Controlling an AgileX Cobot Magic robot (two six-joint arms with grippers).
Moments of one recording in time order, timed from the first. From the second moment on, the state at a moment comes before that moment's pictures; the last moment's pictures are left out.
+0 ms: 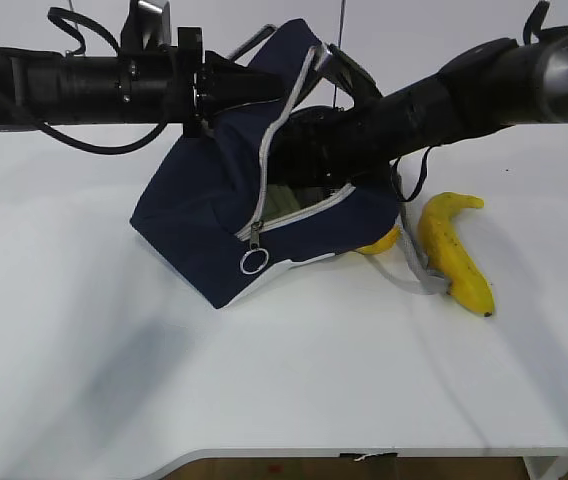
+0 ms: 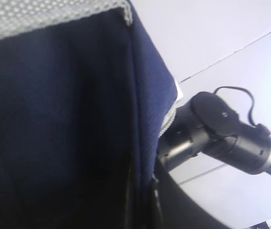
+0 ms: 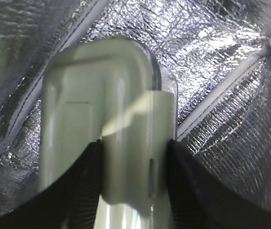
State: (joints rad) left arm -0.23 2.16 -1.53 -1.76 1.16 1.12; right arm 0.20 2.19 -1.64 1.21 0.83 -0.94
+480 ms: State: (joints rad) left arm -0.23 2.16 -1.53 -1.76 1.16 1.12; right arm 0.21 2.20 -1.64 1.25 0.82 -0.96
